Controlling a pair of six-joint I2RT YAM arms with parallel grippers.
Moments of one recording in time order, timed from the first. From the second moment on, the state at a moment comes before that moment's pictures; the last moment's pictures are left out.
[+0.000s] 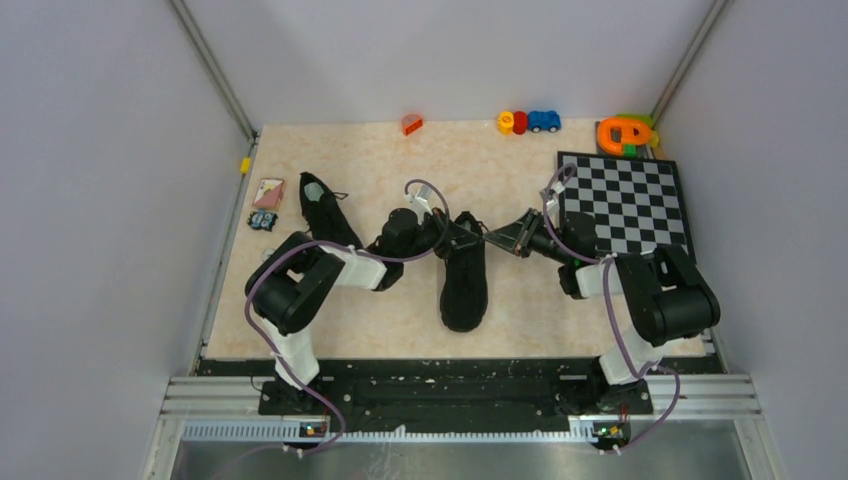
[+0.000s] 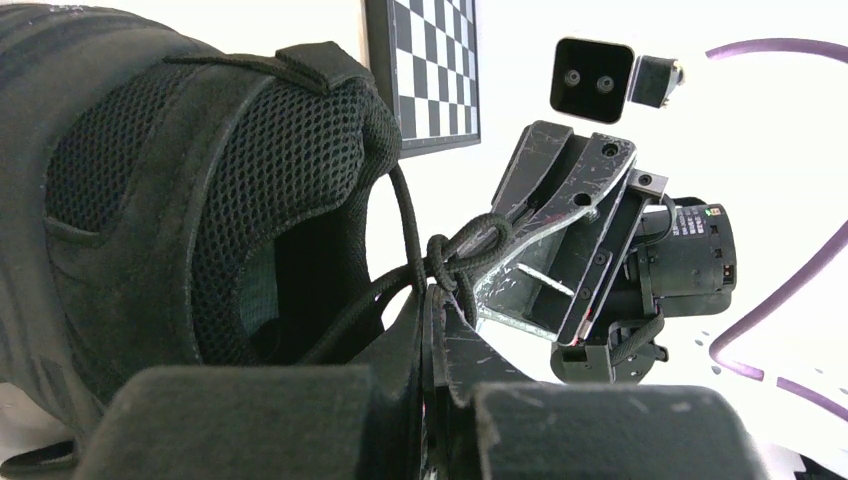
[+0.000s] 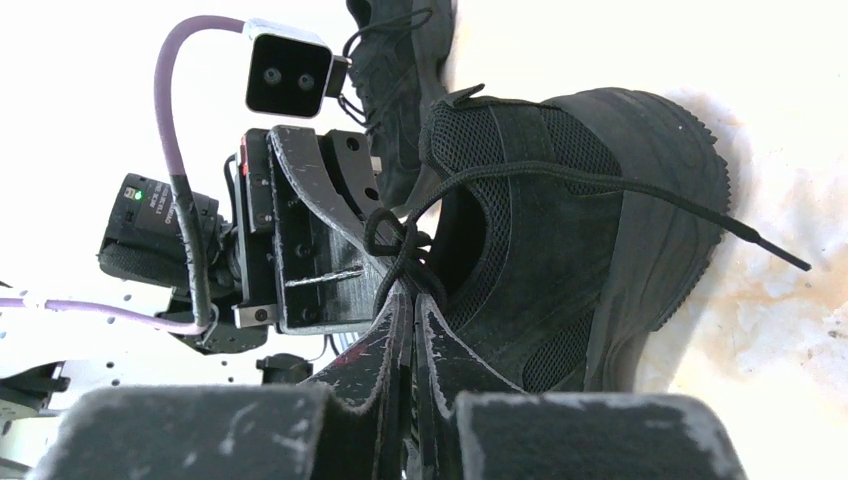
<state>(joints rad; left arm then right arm) -0.66 1.83 0.79 0.85 0.39 -1.26 0.24 1.62 0.47 1.02 -0.75 1.06</state>
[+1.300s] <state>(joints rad) -0.65 1.84 0.78 0.87 0.40 -1.26 0.25 1.48 0.51 0.72 -0.68 0.94</state>
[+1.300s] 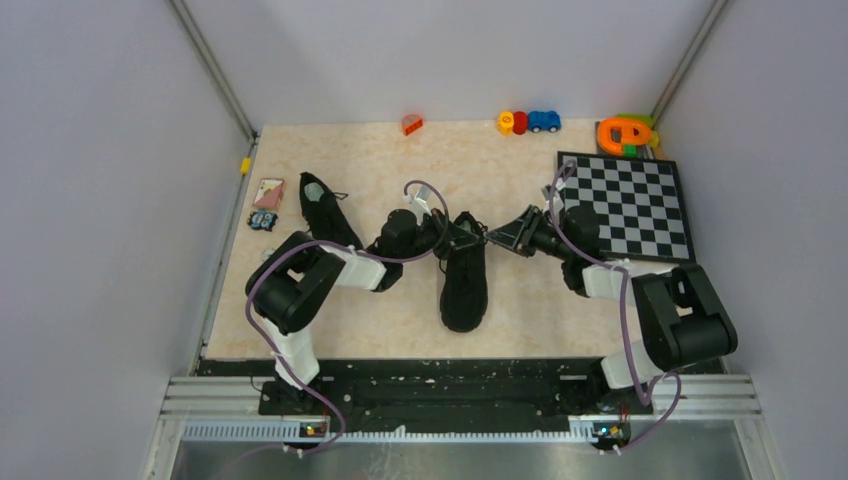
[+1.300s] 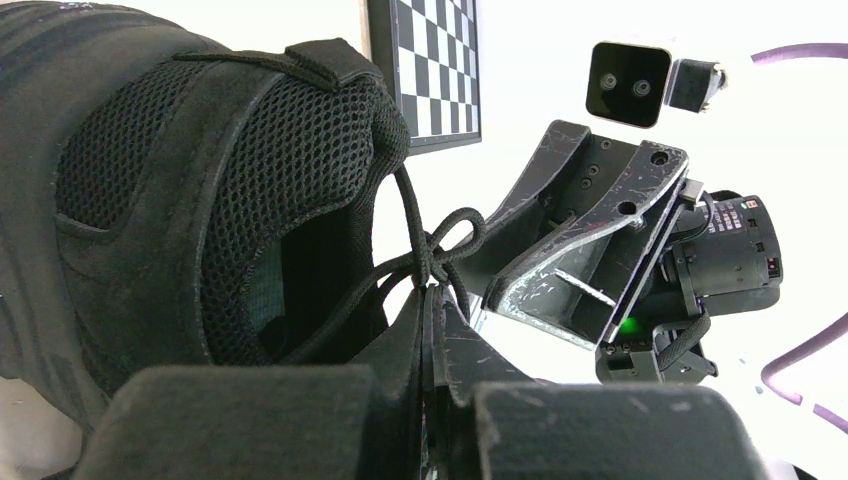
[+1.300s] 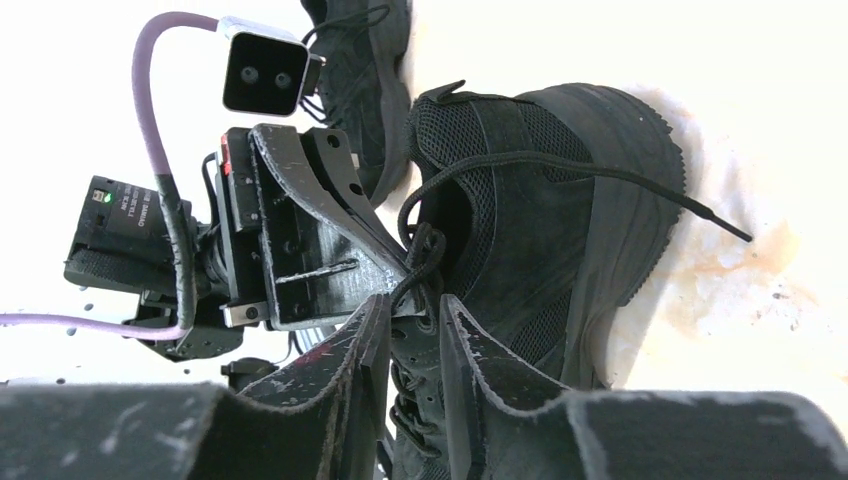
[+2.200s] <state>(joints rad) -0.65 1.84 0.78 0.87 0.40 -1.26 0.26 1.59 0.49 0.88 -0.71 1.05</state>
